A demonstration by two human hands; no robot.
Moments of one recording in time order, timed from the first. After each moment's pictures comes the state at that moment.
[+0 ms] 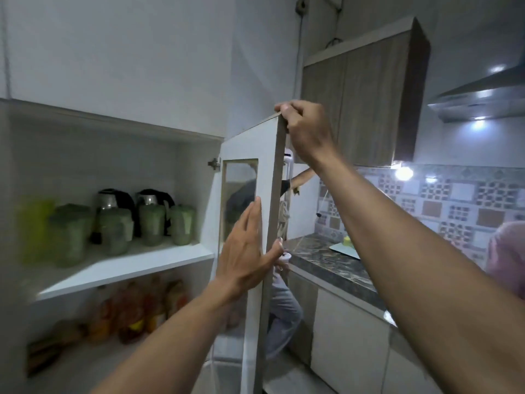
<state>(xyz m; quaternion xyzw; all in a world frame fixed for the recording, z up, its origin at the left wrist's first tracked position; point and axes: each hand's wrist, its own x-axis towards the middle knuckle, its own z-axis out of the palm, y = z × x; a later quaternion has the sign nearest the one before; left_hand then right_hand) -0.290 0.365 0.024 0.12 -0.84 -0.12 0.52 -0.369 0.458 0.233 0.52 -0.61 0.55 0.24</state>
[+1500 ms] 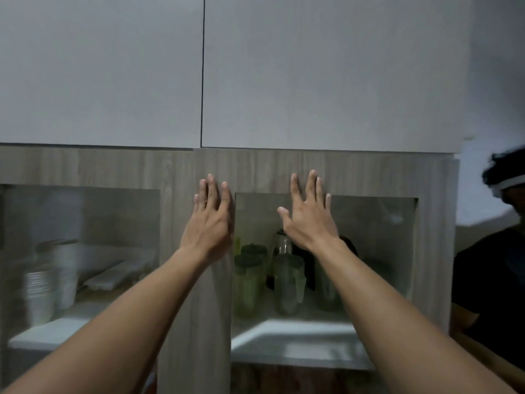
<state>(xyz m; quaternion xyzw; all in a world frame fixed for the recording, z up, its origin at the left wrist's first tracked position) -0.019 -0.029 0.107 0.57 -0.69 0.26 0.35 -0.241 -0.037 0.133 0.74 -0.55 0.35 0.16</state>
